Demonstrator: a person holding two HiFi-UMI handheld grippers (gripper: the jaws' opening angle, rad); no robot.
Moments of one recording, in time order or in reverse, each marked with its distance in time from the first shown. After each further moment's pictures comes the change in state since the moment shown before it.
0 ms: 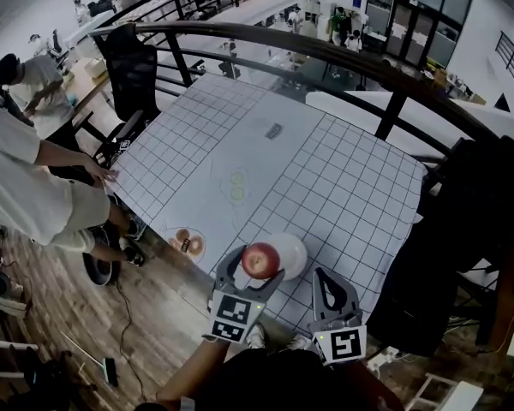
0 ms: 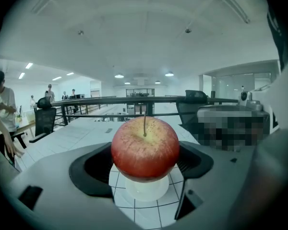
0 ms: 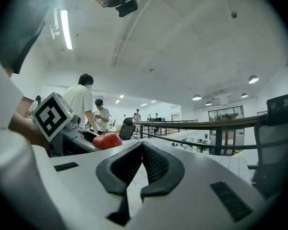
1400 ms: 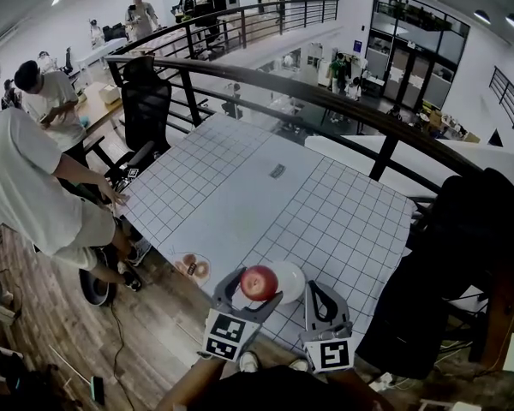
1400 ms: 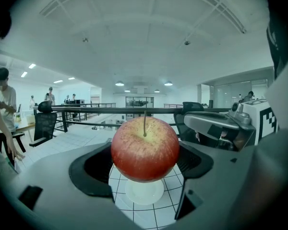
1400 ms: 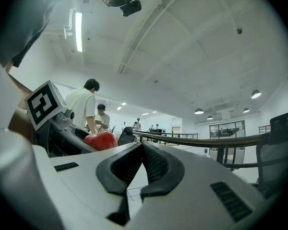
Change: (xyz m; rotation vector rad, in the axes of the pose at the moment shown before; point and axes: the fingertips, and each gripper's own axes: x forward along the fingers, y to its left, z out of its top) left arm -0.050 -0.002 0.039 -0.009 -0.112 -0.009; right arm 0.004 0.025 0.056 -0.084 -0.165 -0.008
